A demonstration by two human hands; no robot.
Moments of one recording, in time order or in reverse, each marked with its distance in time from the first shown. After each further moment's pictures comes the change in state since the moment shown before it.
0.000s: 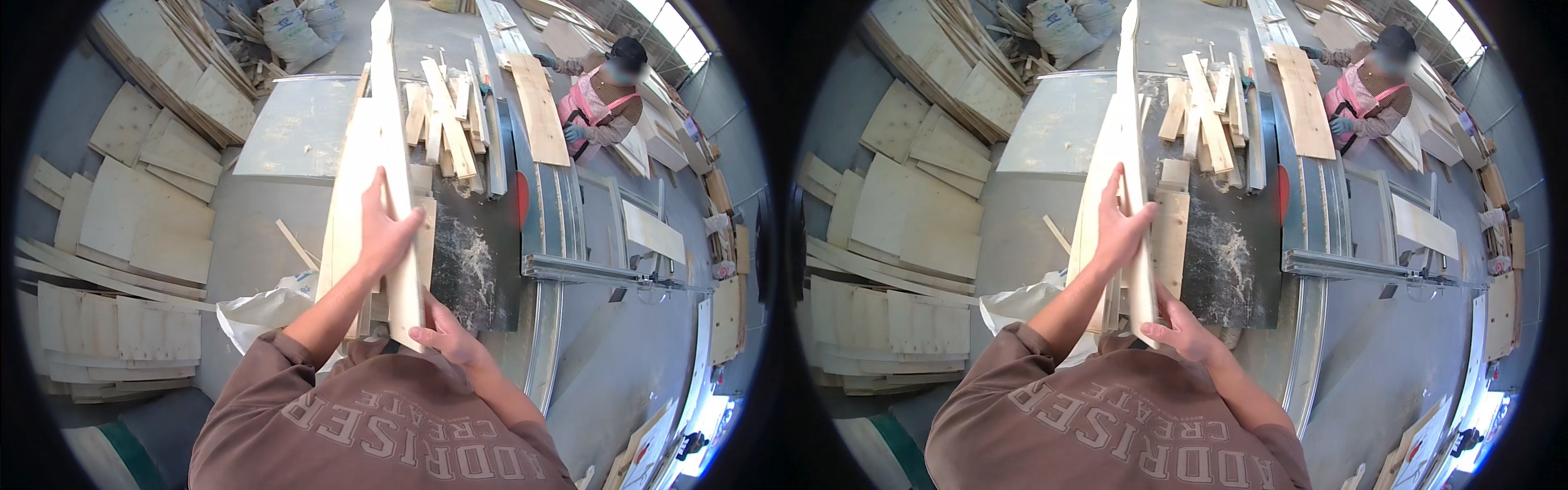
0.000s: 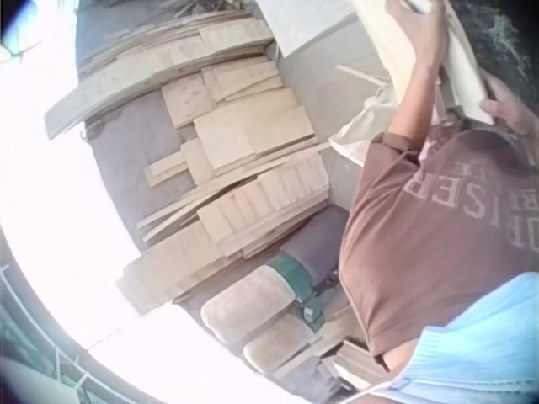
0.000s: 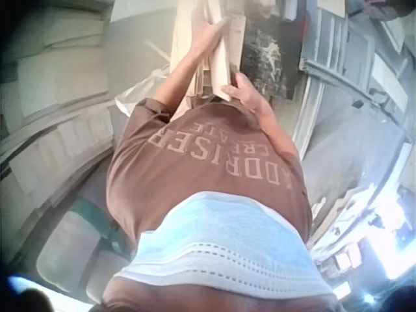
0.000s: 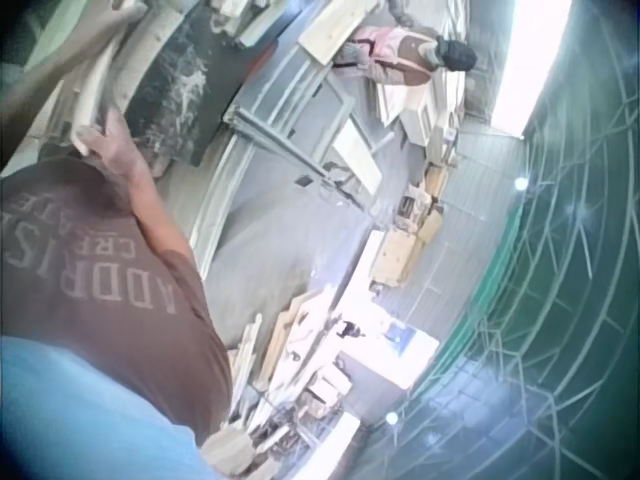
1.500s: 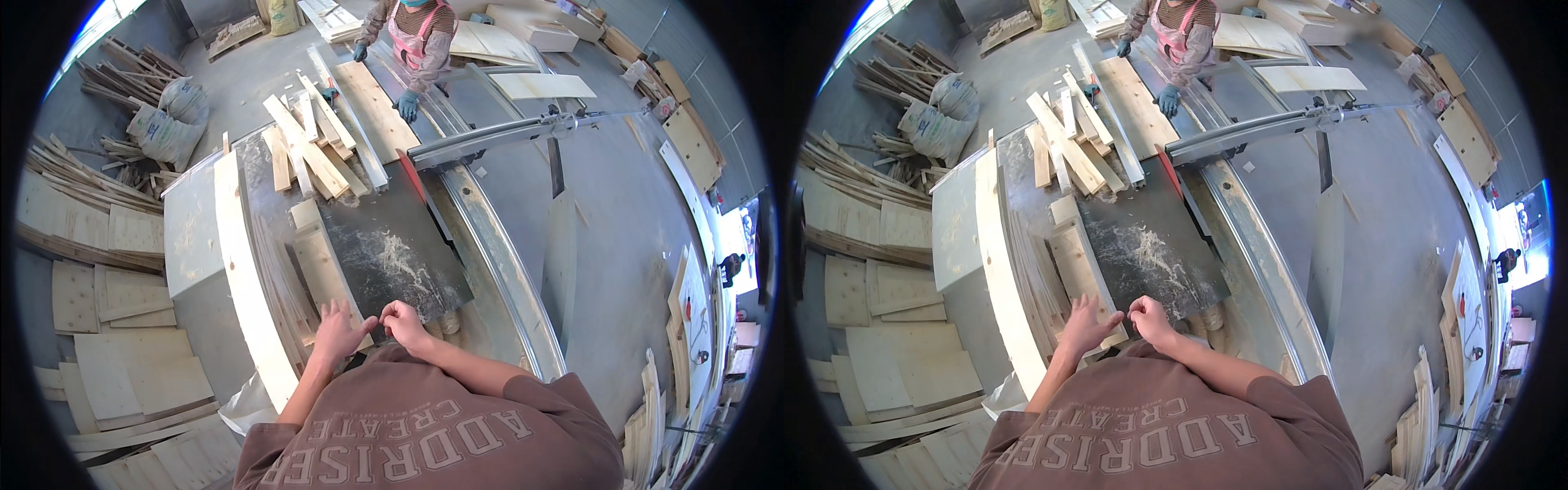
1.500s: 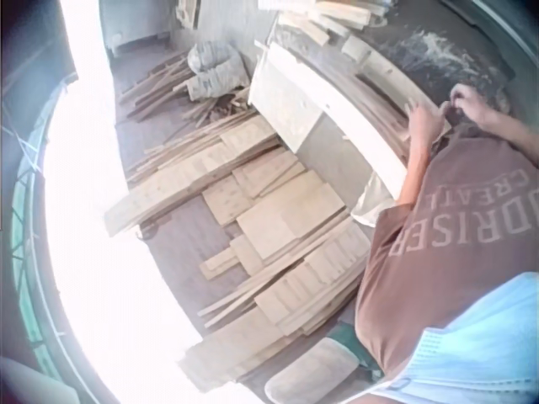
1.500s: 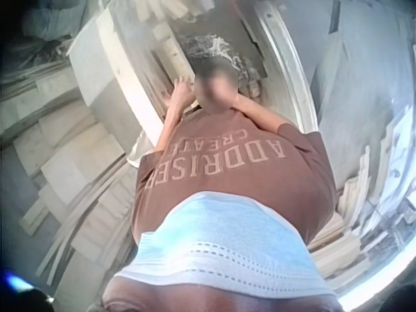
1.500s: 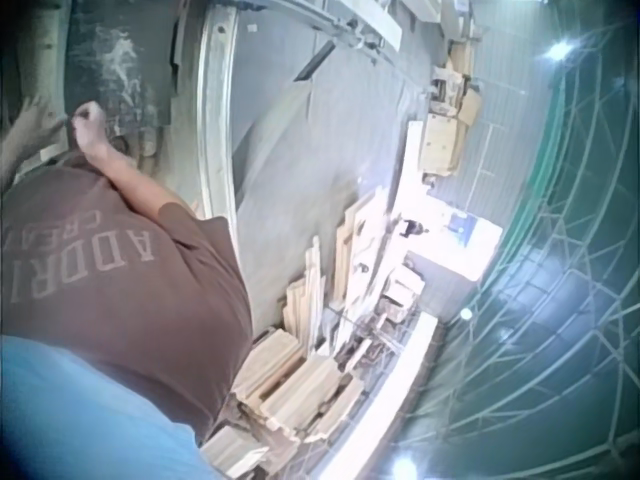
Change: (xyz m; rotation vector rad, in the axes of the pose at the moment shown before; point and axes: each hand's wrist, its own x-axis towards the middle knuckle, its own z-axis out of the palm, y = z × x) left_hand -0.234 -0.088 0.083 0.865 -0.821 0.055; right_hand -0.137 0.230 -0.061 0.170 0.905 0.047
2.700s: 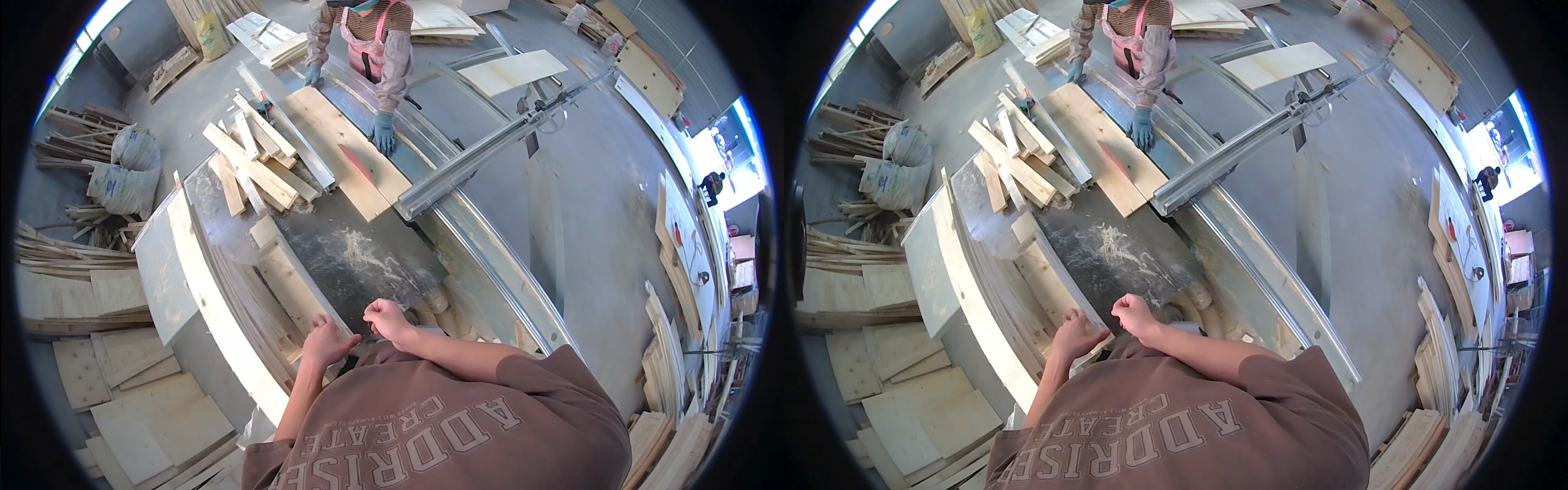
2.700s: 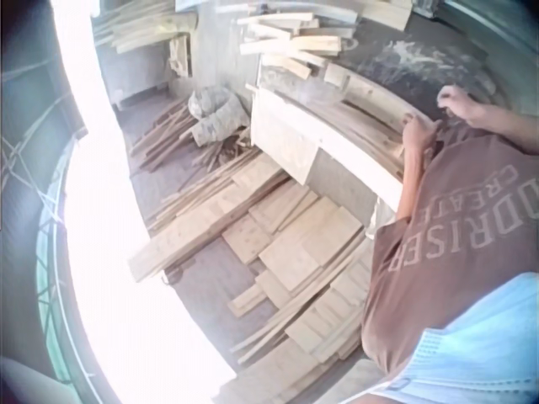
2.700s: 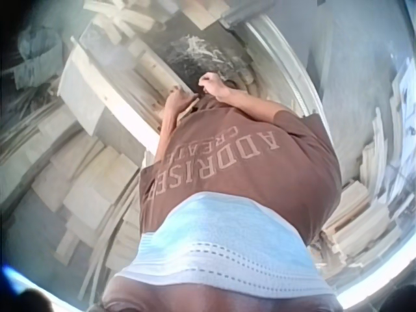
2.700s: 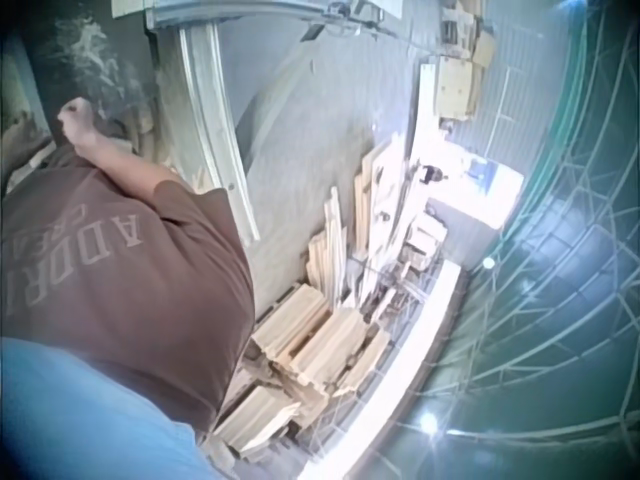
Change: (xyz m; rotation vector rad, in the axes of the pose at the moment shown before) left_hand 0.010 -0.036 0.023 0.171 -0.245 0.130; right_hand -0.007 0.016 0.011 0.107 0.135 0.121
